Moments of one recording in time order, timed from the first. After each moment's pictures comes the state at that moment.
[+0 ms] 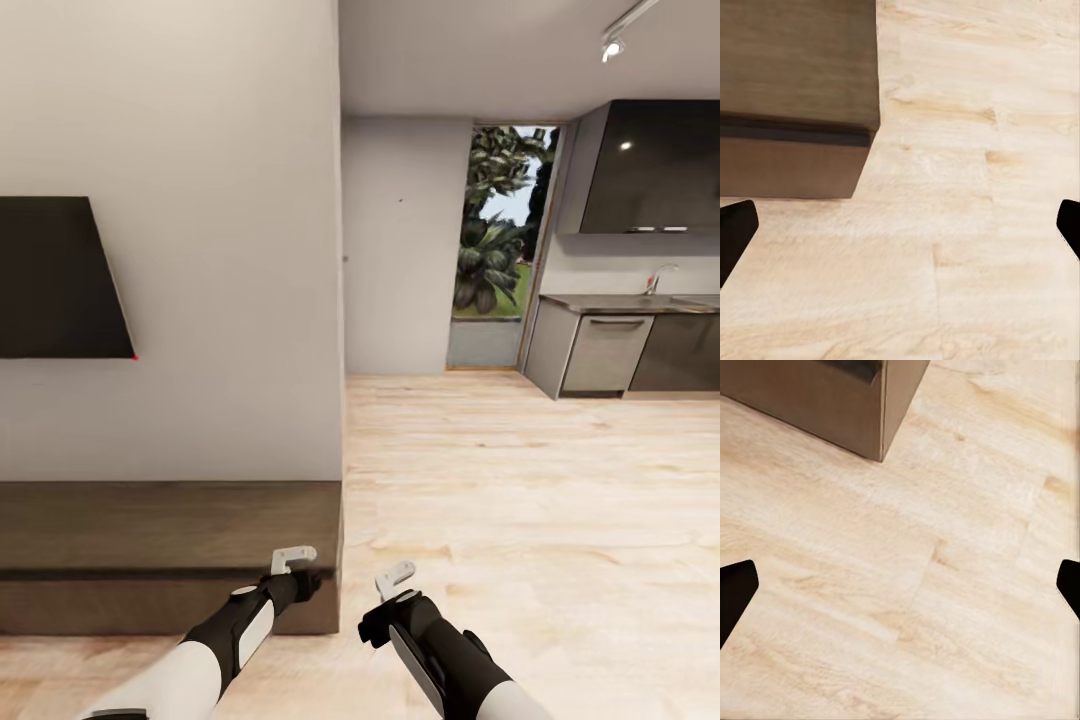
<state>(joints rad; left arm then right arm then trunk) -0.67 -0.13 0.07 -0.26 0.06 0.09 -0.10 -0.53 0.17 0.50 -0.64 -0.12 0.58 -0.11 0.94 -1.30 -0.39</state>
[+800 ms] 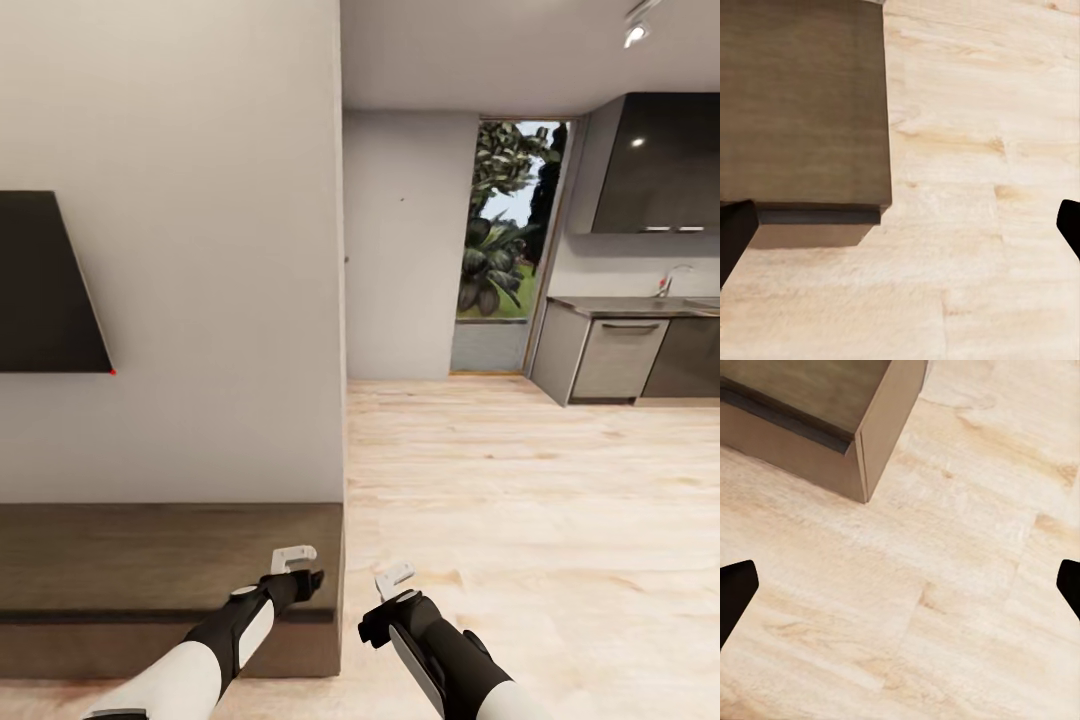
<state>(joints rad) -0.67 -0.13 0.07 -0.26 0.06 0.08 -0.10 -0.53 0.17 0.50 -0.64 -0.12 0.58 -0.11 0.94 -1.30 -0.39</state>
